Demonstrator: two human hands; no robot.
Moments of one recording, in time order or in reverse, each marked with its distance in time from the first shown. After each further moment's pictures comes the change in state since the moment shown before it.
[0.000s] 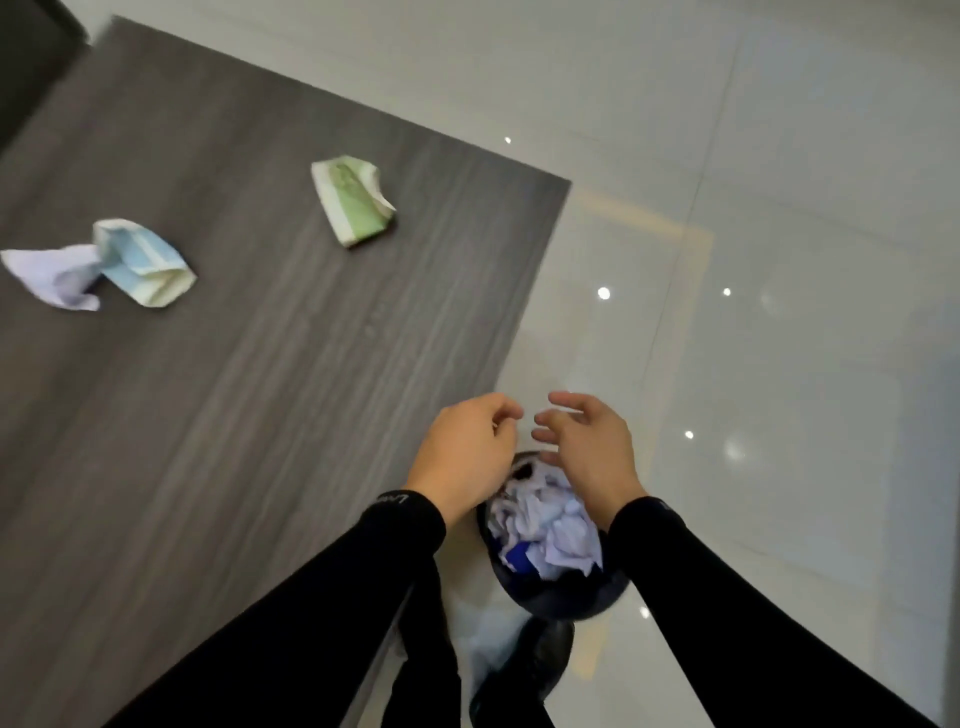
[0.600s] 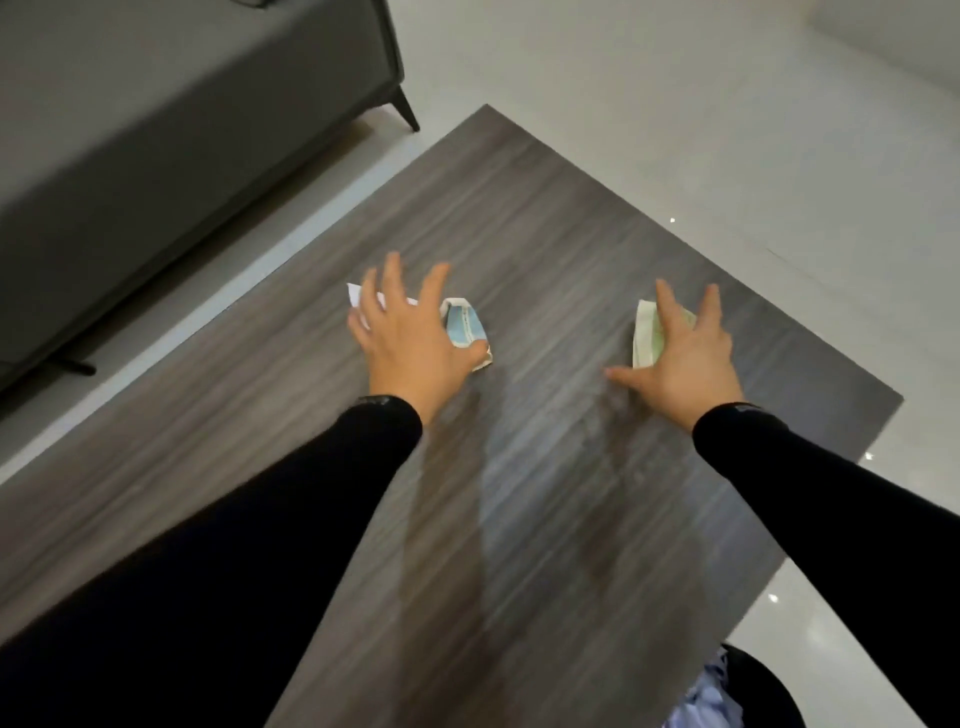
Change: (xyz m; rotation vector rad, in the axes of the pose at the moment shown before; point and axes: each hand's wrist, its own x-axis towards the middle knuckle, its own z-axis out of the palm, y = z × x) left_hand 0.058 -0.122 -0.285 0.264 0.735 -0.227; right_hand 0.067 -0.172 0.216 -1.069 -0.074 -0.618
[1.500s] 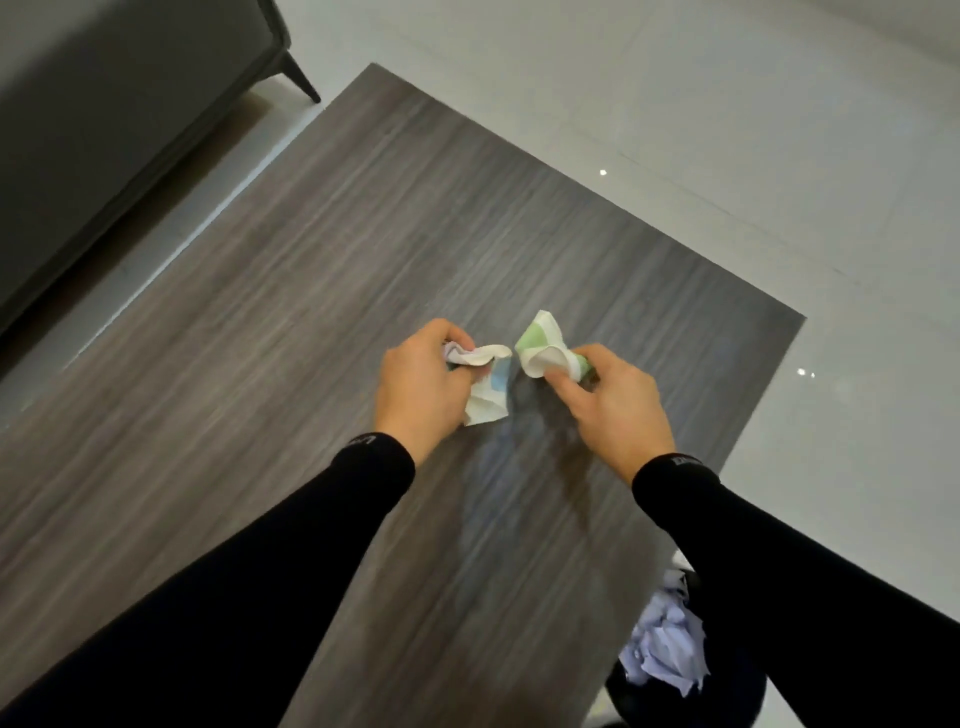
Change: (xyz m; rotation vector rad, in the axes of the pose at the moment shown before) left_hand -0.042 0.043 0.044 -0.436 -0.276 0.012; right_hand -0.058 0.033 0.026 0.331 0.069 0.044
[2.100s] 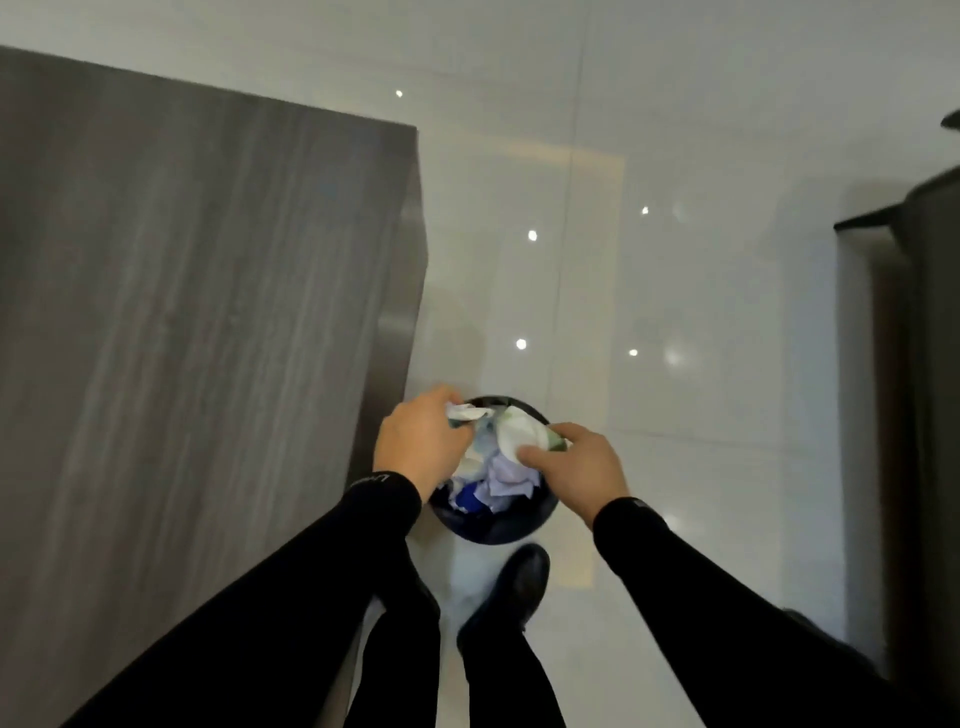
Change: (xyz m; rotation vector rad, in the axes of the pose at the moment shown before) left_hand -0.217 0.050 0.214 0.450 -0.617 0.154; right_hand -0.230 0.232 -0.094 0.398 0.041 0.758
